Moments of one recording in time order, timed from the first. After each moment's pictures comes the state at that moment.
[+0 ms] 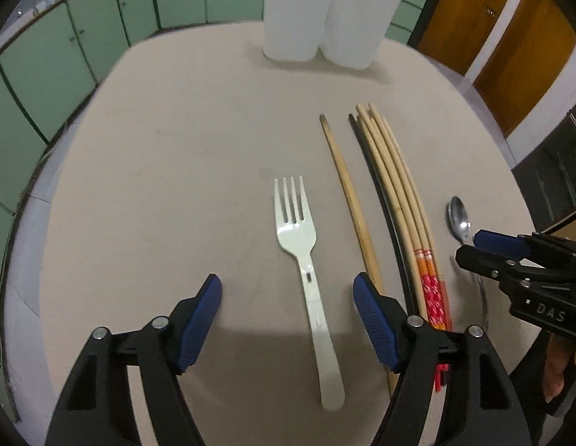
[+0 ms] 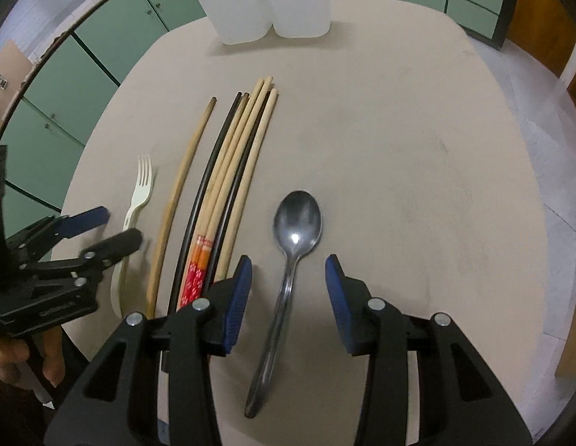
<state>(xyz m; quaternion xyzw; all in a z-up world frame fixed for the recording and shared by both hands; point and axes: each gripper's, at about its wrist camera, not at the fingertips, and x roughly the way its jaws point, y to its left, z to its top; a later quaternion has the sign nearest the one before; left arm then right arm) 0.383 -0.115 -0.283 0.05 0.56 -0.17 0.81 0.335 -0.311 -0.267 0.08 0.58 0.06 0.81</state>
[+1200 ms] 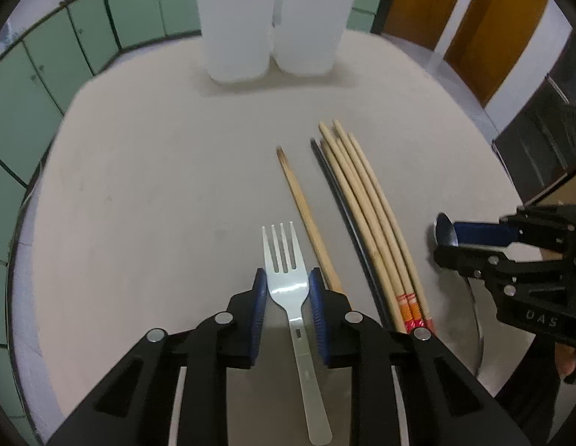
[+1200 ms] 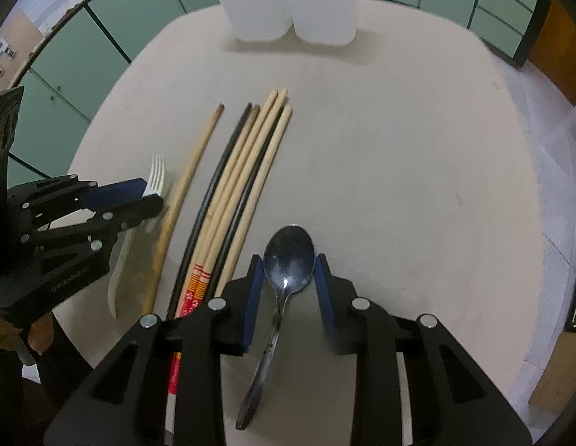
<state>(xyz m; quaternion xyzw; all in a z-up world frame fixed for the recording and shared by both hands) 0.410 -0.137 -0.263 0.10 0.53 -0.23 0.81 0.398 -0.307 -0.254 0.03 0.59 0.09 0.80</state>
